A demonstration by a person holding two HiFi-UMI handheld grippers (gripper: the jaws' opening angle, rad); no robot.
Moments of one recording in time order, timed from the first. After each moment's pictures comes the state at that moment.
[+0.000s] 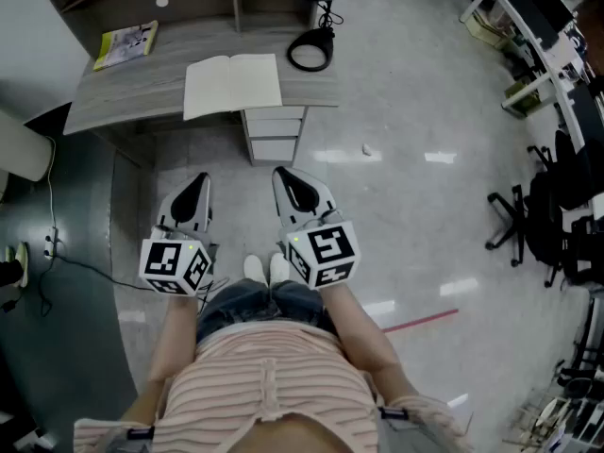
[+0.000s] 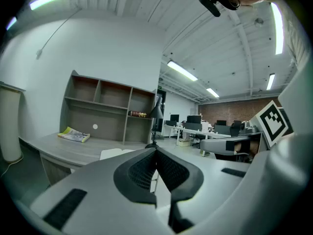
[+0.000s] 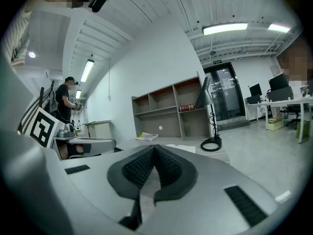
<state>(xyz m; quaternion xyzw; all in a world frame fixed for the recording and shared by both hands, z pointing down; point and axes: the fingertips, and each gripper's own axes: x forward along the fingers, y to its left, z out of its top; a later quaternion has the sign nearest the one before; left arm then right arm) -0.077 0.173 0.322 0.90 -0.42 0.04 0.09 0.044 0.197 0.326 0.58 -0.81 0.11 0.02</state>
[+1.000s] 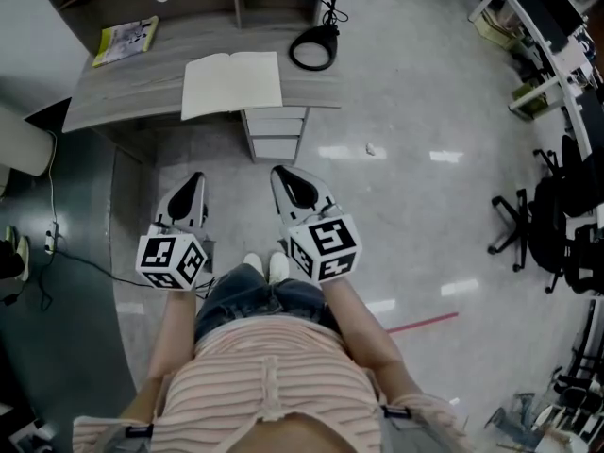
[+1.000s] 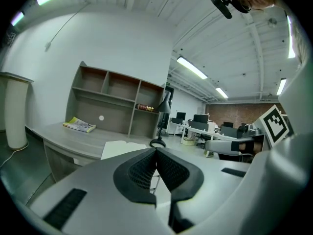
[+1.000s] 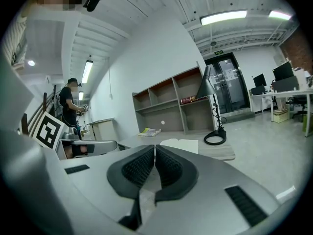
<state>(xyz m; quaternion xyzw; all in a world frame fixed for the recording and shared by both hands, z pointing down) -0.075 0.145 0.349 0.88 -0.45 0.04 0.13 0.057 0.173 0.348 0.55 -0.82 0.14 0.03</state>
